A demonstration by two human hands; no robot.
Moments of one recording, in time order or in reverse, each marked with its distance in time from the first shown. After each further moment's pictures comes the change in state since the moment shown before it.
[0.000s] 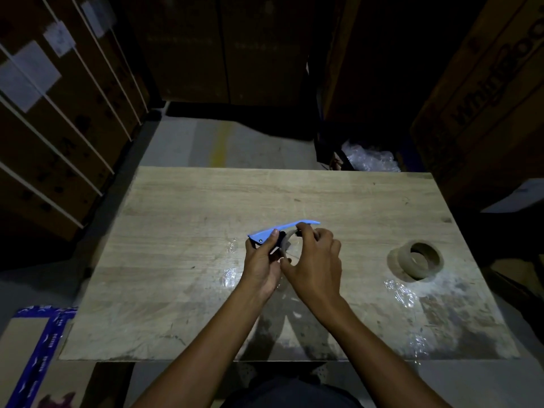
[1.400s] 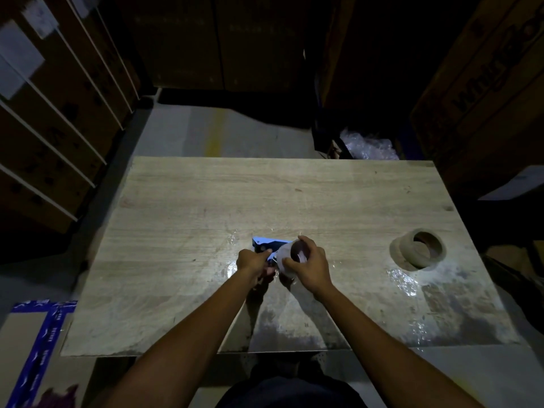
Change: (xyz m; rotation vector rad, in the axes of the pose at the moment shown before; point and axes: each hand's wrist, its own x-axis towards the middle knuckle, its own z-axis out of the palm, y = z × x) left_hand 0.116 -0.042 -0.127 0.860 0.305 -0.221; right_hand 0.014 0.063 0.092 0.596 -0.291 0.293
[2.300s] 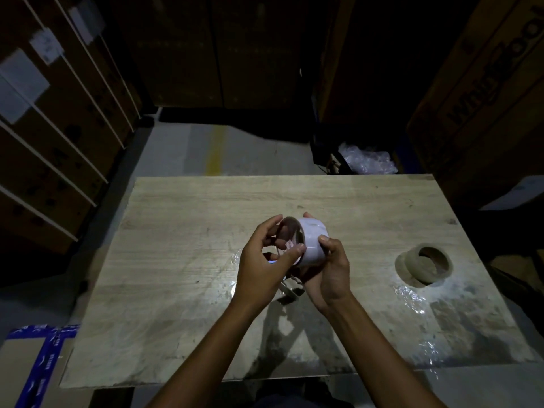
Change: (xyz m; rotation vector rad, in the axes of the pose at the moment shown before) left_hand -0.229 0.132 -0.022 0.034 -0.127 0.834; right_hand -0.043 -0.114 -0.031 1.159 -0.273 -0.046
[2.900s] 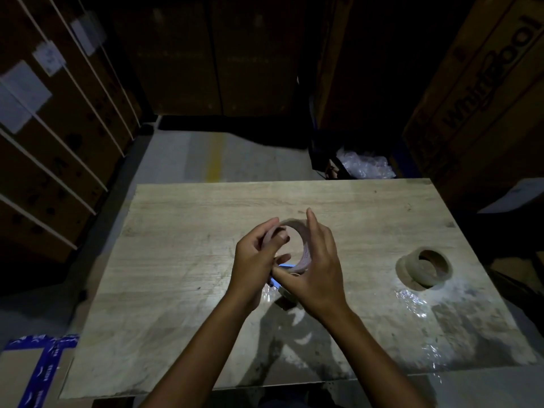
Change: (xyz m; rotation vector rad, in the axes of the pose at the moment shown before) left_hand 0.016 0.006 -0.010 -0.268 -0.030 -0.243; right_hand -0.017 -0.001 0.023 -1.329 0.094 -0.671
